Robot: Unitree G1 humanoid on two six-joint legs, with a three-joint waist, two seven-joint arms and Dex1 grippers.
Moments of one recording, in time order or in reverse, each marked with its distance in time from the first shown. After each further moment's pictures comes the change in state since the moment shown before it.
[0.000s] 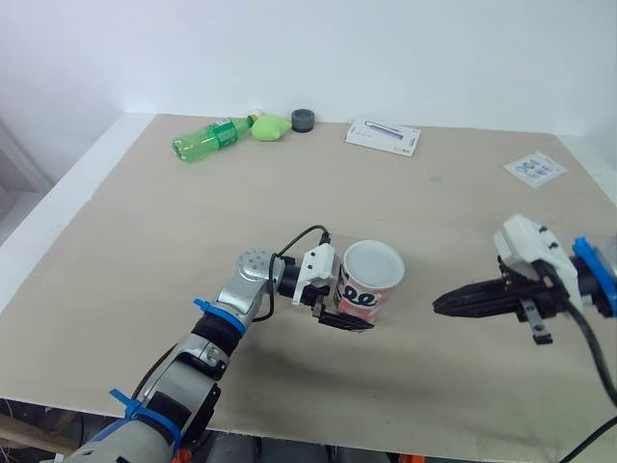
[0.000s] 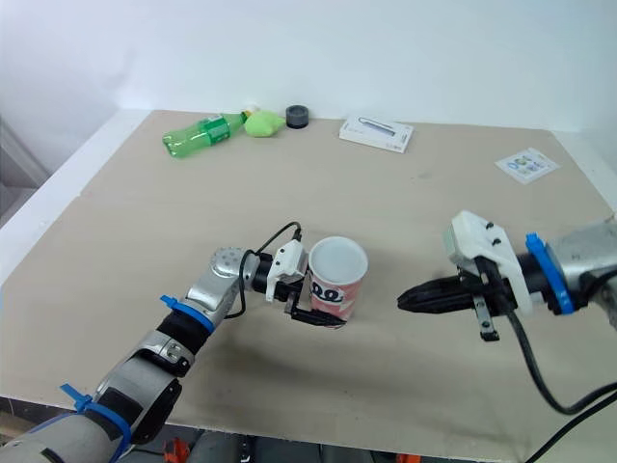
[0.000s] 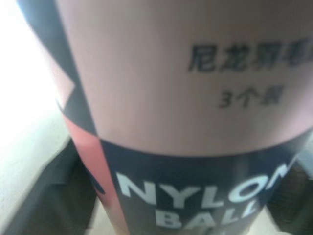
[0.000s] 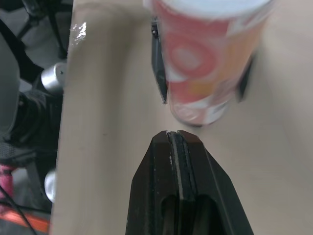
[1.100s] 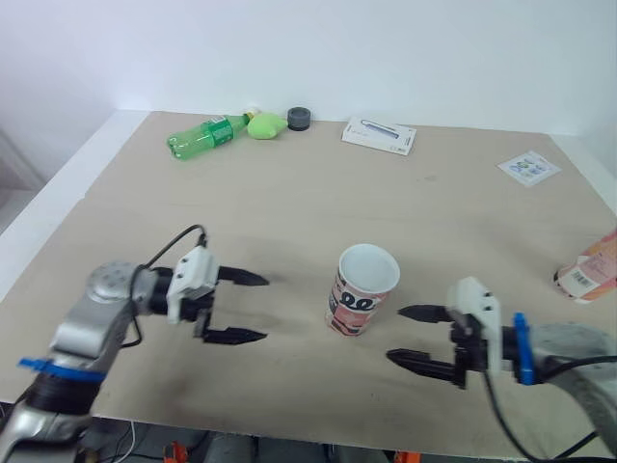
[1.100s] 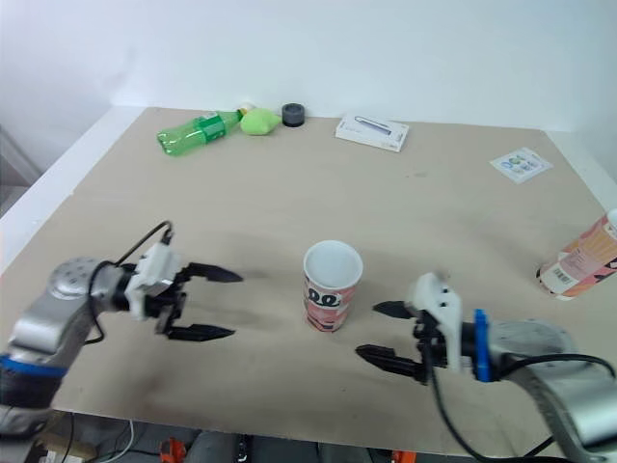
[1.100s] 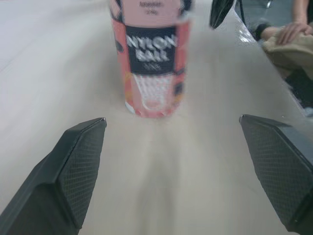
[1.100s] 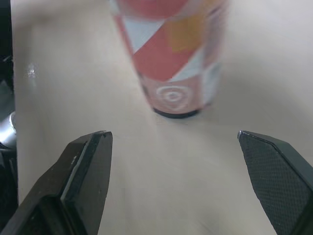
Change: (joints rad) left arm 0.459 0.589 0.310 -0.817 -0.291 0.438 -0.002; right arm 0.207 0.384 0.159 -0.114 -0.181 -0.039 -0.344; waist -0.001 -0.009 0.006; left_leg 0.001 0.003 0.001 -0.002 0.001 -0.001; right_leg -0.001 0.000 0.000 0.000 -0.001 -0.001
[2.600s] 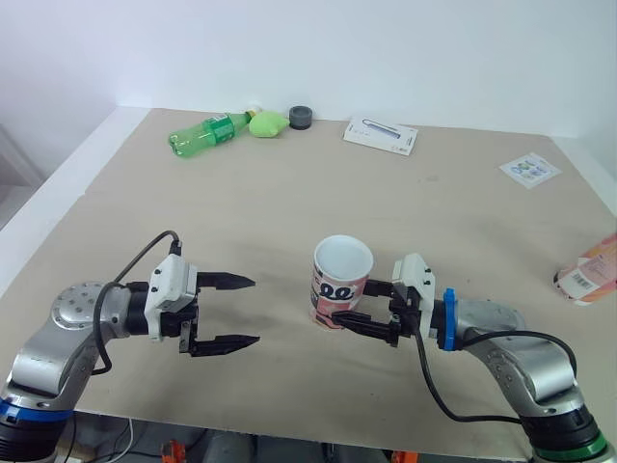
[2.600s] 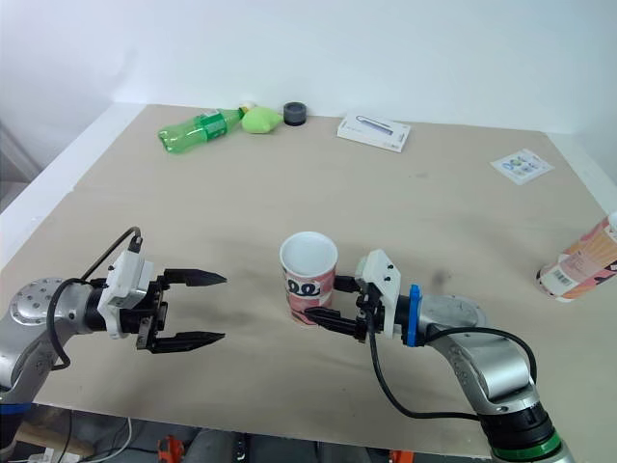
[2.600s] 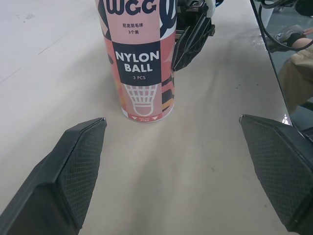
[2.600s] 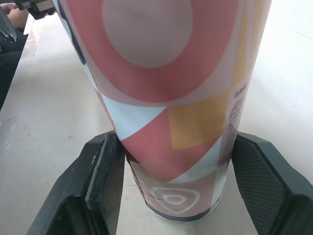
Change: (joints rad) left arm 0.149 0.051 0.075 -0.174 -0.097 0.039 0.156; right arm -0.266 0.250 0.191 0.160 -0.064 -0.099 -0.043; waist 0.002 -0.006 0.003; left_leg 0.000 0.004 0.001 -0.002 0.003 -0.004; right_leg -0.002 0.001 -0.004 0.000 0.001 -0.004
